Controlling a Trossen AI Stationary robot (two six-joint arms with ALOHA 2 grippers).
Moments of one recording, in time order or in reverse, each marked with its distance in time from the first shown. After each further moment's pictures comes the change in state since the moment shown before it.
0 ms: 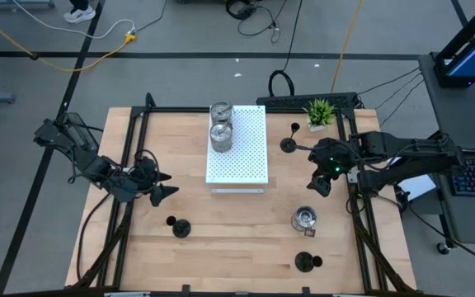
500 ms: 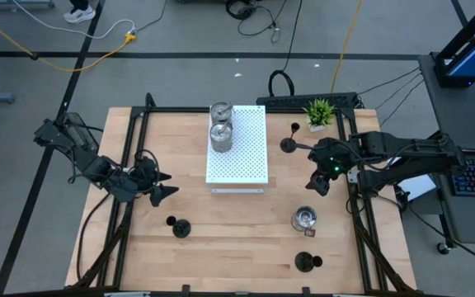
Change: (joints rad) left arm 0.000 0.000 0.001 -0.002 -0.002 0.008; right arm 0.000 0.000 0.000 0.016 -0.002 0.067
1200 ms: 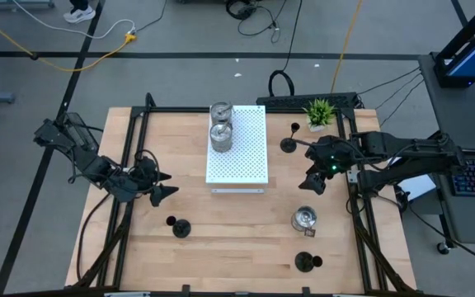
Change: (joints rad) left arm 0.000 0.000 0.000 -0.004 0.000 0.000; right arm 0.000 0.000 0.000 0.111 -0.002 0.008
